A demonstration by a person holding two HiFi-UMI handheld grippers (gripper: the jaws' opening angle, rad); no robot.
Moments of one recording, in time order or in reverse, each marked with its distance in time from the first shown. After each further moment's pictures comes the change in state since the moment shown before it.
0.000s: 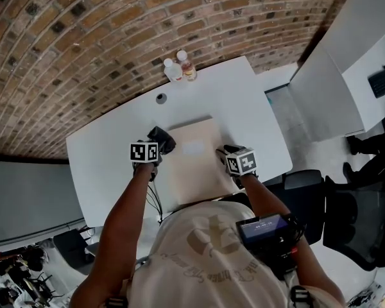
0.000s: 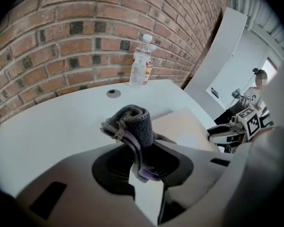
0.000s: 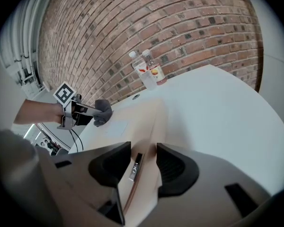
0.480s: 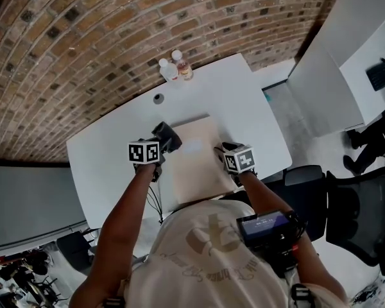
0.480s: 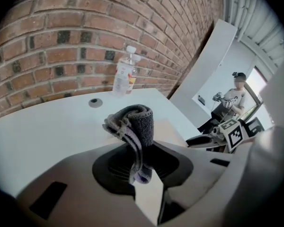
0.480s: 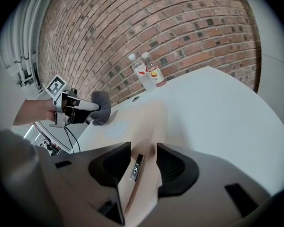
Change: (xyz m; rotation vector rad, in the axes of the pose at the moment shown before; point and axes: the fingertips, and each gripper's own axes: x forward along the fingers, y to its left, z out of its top) left arm -0.016 -0.053 0.027 0.005 -0.076 -0.135; right arm 0.000 -0.003 0.000 0.011 -0.021 -0.007
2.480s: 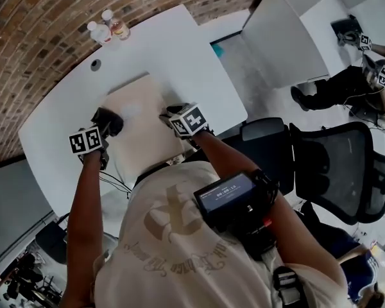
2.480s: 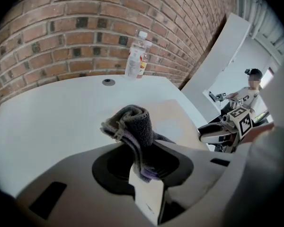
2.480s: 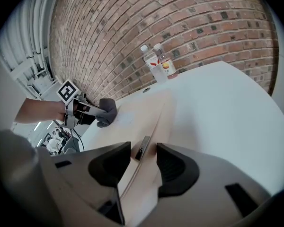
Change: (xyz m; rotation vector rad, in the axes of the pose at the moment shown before) left arm -0.006 0.012 -0.068 -0.088 0.084 0.117; right arm -0.008 0.011 -0.021 -0.106 0.085 0.126
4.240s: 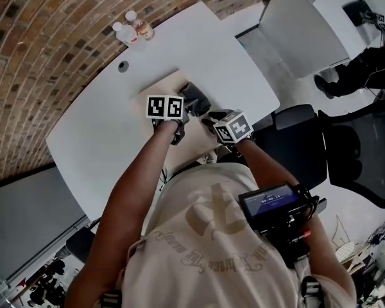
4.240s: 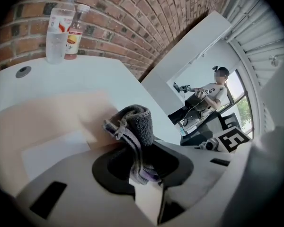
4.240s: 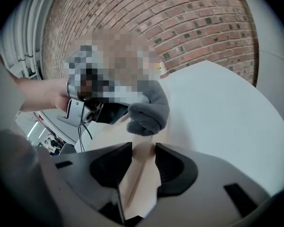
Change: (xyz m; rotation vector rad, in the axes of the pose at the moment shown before) left arm 0.085 -0.193 0.021 0.145 0.131 -0.429; right arm -0.025 0.019 -0.043 0.096 -0.034 -0.090
